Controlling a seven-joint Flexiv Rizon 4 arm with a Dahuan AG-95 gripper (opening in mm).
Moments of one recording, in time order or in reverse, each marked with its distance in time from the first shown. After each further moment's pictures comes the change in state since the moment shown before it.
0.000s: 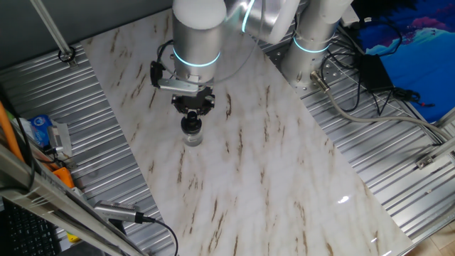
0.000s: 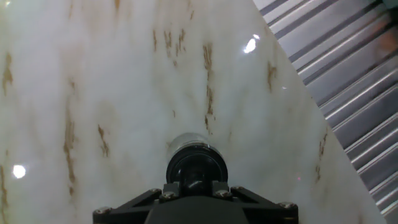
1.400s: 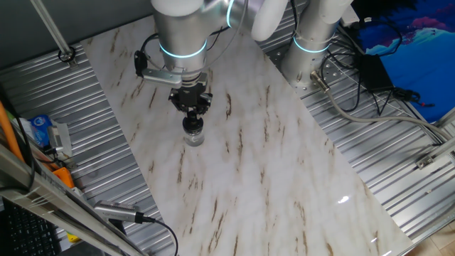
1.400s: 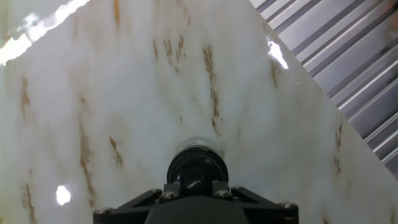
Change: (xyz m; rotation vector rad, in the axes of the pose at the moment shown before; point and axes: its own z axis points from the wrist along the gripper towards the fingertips) arm 0.002 0.000 -0.001 -0.102 -0.041 0.156
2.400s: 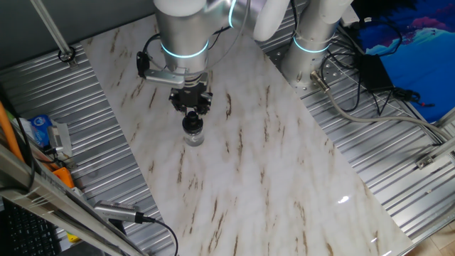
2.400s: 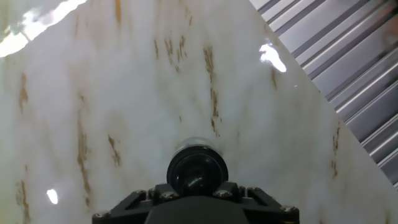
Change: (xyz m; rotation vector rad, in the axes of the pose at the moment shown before) arm 0.001 0.000 0.000 0.011 -0.007 -0.057
